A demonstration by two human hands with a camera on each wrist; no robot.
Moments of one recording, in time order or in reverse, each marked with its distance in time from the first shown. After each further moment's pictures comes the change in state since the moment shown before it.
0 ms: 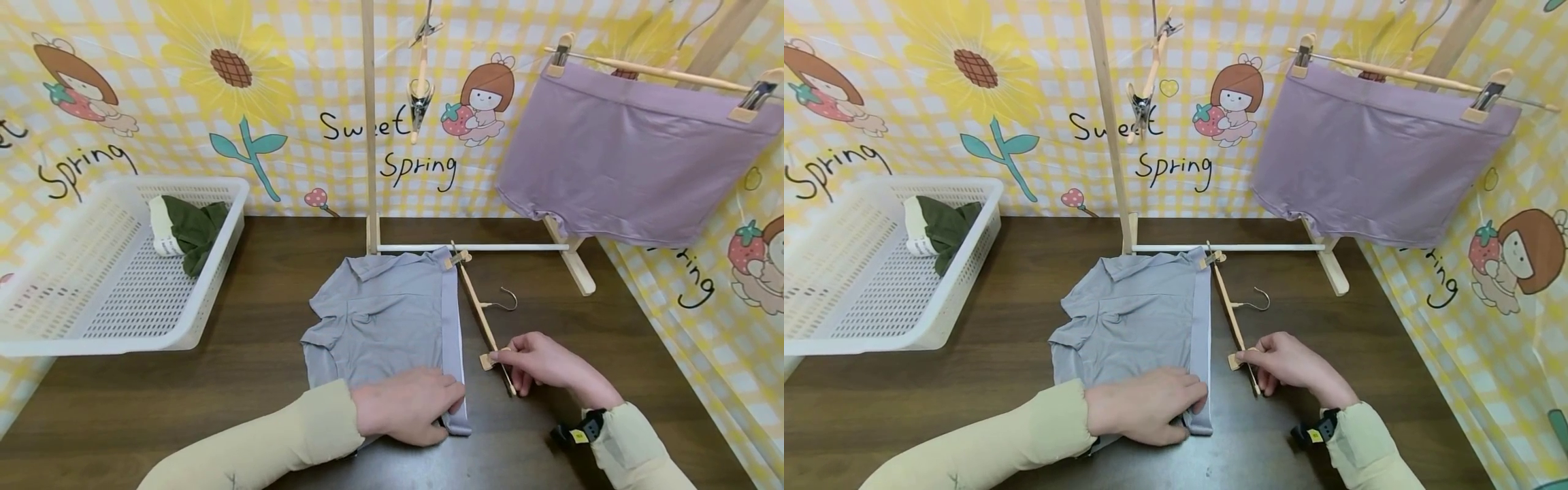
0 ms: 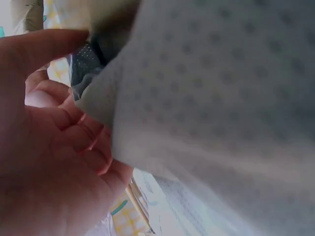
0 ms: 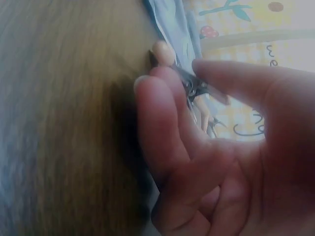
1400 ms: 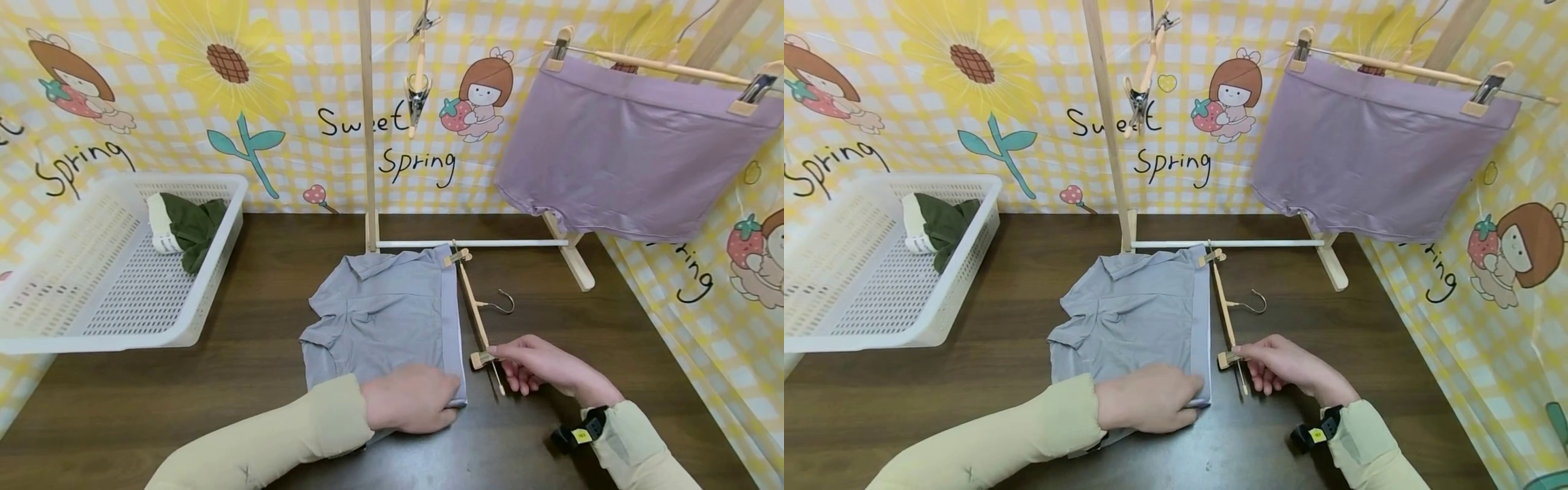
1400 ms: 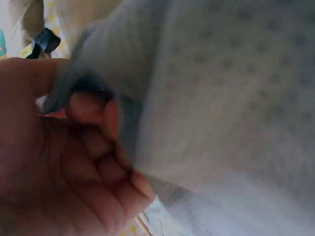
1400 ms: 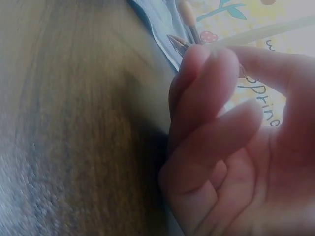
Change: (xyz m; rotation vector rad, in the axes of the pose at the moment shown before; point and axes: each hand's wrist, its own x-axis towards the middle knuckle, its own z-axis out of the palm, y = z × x) left_hand 0.007 0.008 0.001 -0.090 -0.102 -0.231; right_hand -0.003 0.007 0.008 0.269 -0.140 -0.017
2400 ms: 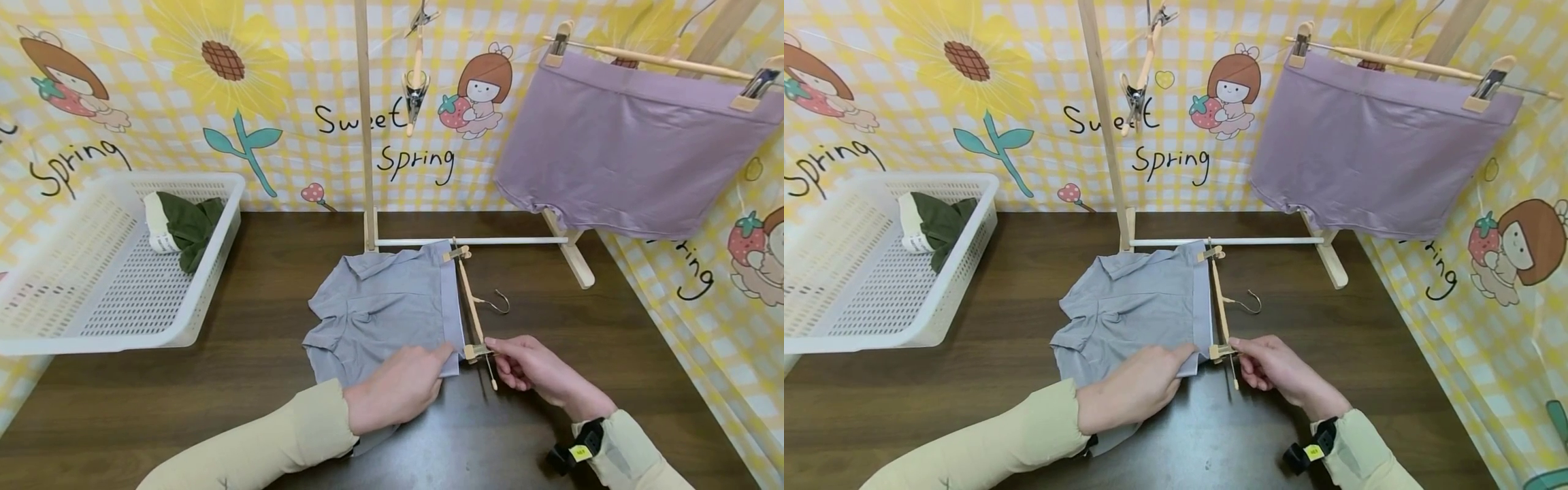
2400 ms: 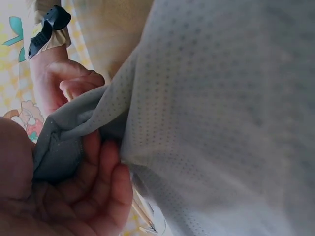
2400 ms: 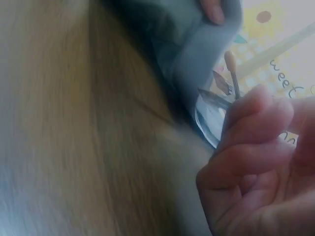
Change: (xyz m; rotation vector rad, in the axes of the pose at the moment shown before) left_hand -0.010 -0.009 -0.011 -0.137 0.341 -0.022; right_hand 0.001 0.001 0.019 0.239 0.061 -0.133
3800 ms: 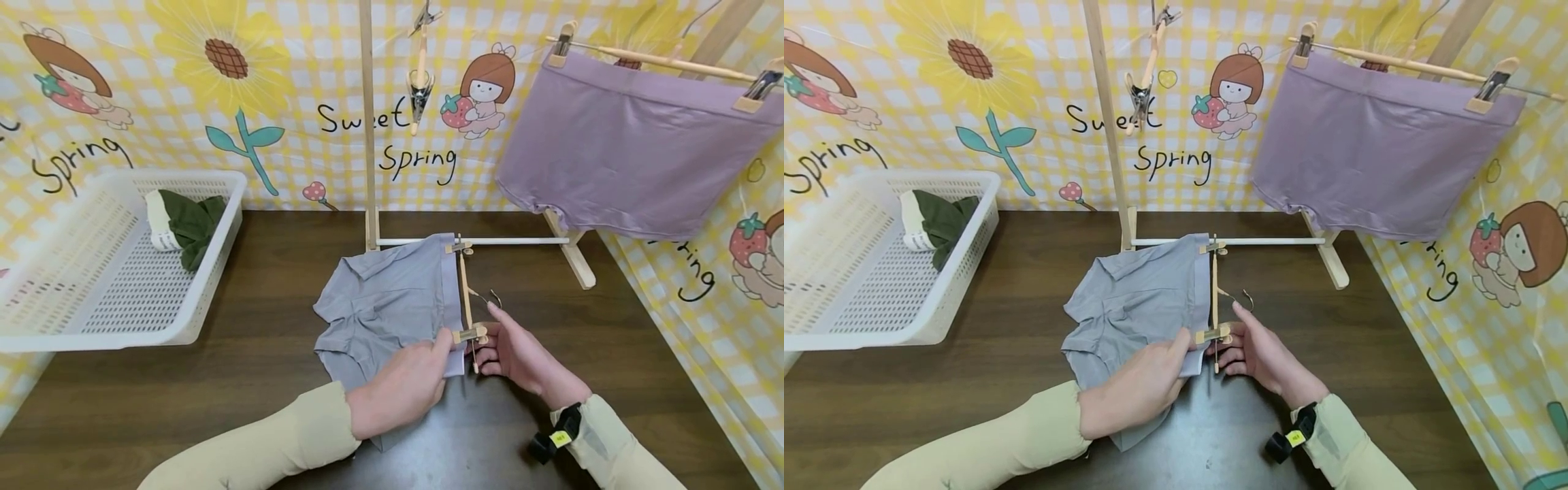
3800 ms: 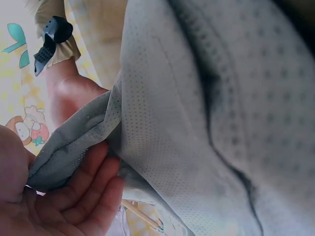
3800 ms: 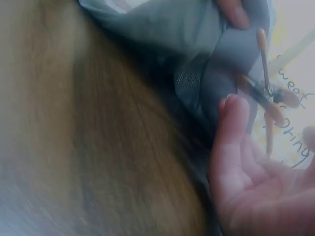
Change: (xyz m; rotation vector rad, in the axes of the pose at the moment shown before) left_hand -0.003 0.005 0.001 0.032 0.164 0.031; right_hand 0.028 -0.011 0.010 0.376 -0.008 0.139
